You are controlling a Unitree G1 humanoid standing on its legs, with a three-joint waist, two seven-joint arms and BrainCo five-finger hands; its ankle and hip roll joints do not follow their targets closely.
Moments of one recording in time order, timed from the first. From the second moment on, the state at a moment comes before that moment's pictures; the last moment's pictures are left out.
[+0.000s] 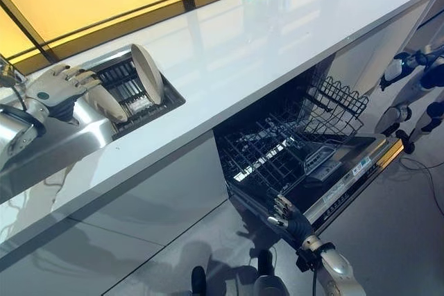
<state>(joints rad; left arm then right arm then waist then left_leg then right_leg) -0.80 1.26 -0.67 0.54 0.85 -0.17 0.23 0.13 -0.49 0.28 0.35 0.66 -0.26 0.39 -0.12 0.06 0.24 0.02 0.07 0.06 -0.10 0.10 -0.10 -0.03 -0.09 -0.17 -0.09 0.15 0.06</state>
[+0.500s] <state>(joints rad) -1.00 1.19 -0.80 0.69 0.97 -0.05 0.13 0.05 -0.49 0.28 0.35 0.71 -0.26 0.36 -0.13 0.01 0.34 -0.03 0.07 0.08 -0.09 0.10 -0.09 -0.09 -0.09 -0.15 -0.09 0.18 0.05</state>
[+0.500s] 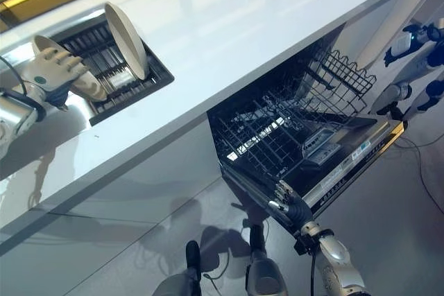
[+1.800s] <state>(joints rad) -0.60 0.99 -0.43 0.26 0.61 -0.04 0.40 -0.09 -0.55 0.20 -0.08 0.12 -0.52 -0.12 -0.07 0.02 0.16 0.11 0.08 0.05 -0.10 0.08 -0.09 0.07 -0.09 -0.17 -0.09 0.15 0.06</state>
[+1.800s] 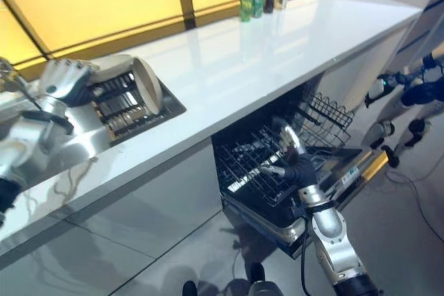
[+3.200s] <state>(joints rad) -0.73 0.91 -0.53 -0.08 0.03 -0.45 -0.08 -0.76 -0.83 0.56 0.18 -0.18 -0.30 -0.01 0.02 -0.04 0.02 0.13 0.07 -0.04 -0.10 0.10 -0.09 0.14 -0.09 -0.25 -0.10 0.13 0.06</state>
